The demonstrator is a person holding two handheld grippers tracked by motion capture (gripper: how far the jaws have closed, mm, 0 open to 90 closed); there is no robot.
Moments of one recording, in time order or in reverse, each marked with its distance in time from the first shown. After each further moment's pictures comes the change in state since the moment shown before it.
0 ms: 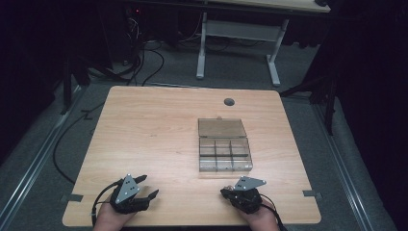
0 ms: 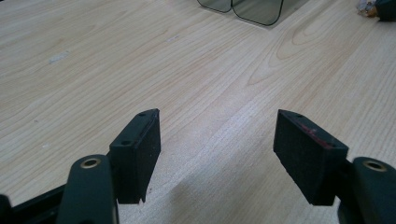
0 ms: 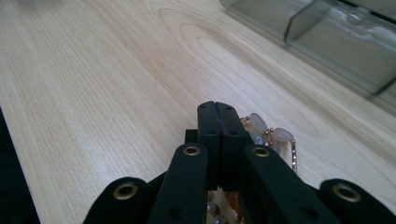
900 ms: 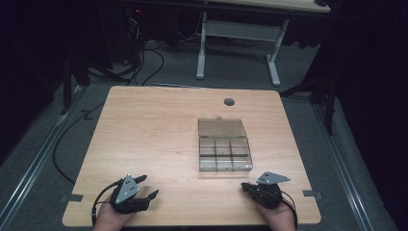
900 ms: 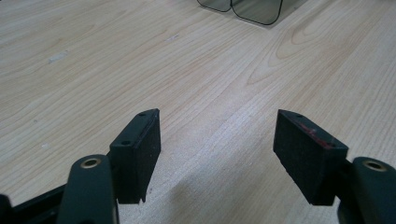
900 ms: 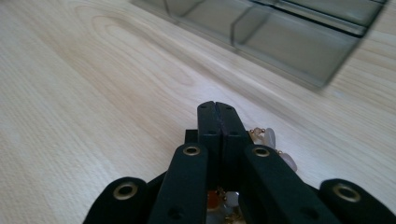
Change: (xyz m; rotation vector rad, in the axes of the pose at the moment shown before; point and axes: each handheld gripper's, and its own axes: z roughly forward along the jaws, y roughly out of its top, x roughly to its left) left arm 0.000 0.000 0.000 0.001 -0.001 0.000; right arm -0.047 -0.025 -0.033 -0.019 -0.110 0.120
